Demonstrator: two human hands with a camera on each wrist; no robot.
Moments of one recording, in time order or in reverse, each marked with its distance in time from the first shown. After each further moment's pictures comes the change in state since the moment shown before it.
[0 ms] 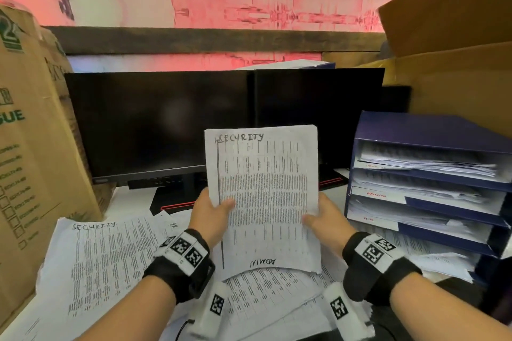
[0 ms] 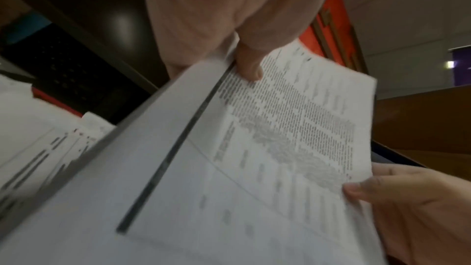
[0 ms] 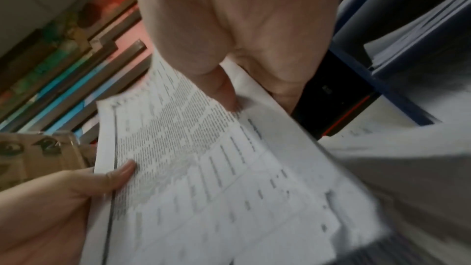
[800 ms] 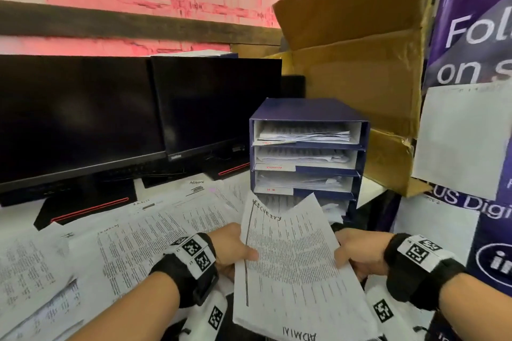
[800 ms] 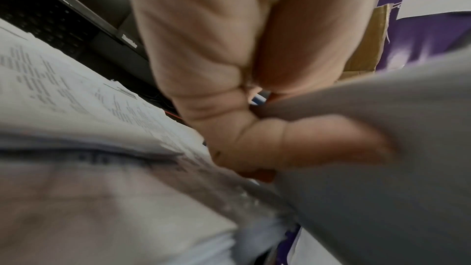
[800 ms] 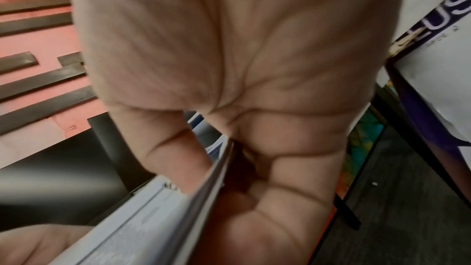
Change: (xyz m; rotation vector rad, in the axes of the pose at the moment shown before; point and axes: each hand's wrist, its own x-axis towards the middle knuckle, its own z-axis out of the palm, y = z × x) left_hand -0.069 0.001 0.148 0.562 -1.028 -0.046; right_hand -0.147 0.076 -0.164 0.090 -0.381 0.661
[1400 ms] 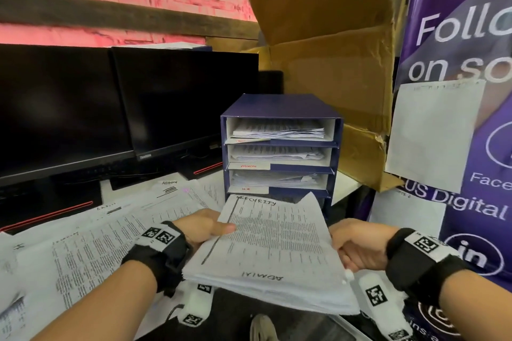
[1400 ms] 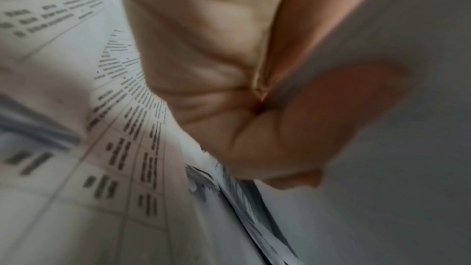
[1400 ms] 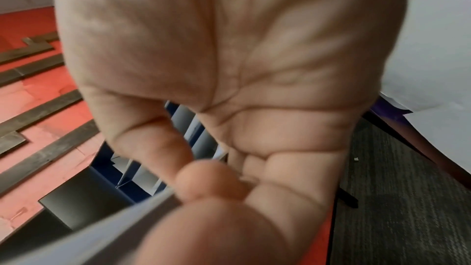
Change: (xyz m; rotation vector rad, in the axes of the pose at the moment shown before) left_hand 0.035 0.006 -0.020 -0.316 -0.036 0.074; right_hand -0.017 0.027 -0.036 0.383 0.172 -0.055
